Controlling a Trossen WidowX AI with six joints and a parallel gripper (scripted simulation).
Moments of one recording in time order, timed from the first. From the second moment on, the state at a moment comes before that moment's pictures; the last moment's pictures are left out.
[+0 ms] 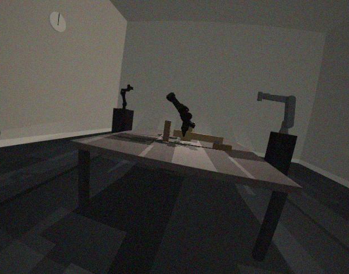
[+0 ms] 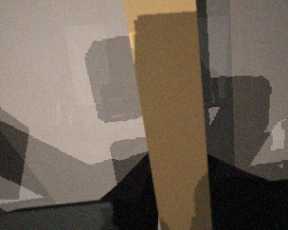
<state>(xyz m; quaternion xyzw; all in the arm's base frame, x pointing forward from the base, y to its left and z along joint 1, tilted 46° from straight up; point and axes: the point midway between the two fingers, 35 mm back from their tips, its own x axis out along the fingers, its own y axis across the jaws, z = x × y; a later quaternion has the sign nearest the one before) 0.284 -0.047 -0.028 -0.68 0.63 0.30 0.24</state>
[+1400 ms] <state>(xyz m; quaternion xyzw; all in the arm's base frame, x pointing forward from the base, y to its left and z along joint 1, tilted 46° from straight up) 0.286 -0.055 -0.019 -0.68 0.63 0.30 0.24</state>
